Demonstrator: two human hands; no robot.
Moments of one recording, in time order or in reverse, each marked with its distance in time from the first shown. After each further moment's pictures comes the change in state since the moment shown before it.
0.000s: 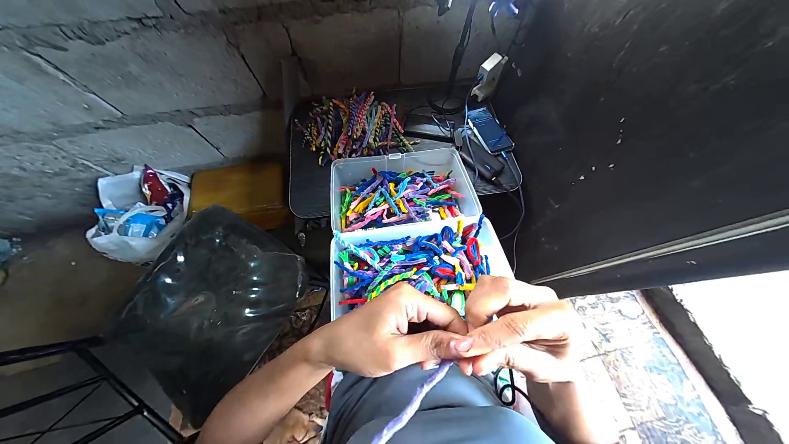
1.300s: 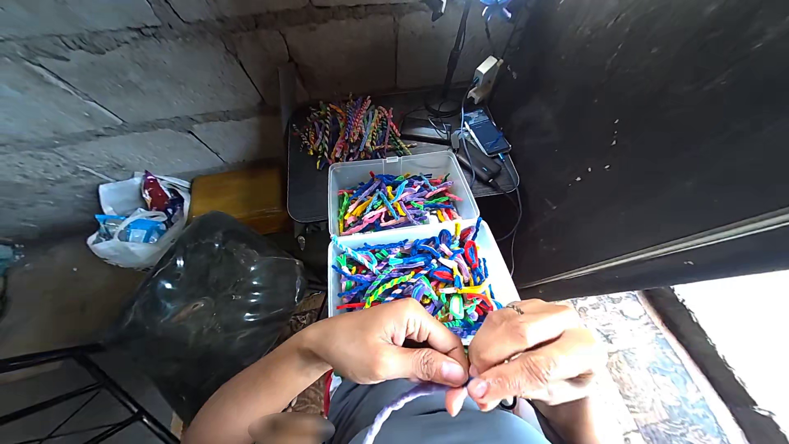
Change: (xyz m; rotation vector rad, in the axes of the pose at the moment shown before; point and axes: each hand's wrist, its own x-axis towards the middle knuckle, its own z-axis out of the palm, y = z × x) left_hand 0.008 0.005 -0.008 -0.135 -0.253 -0.052; right_hand 0.000 -0.012 -0.008 0.024 -0.104 -0.128
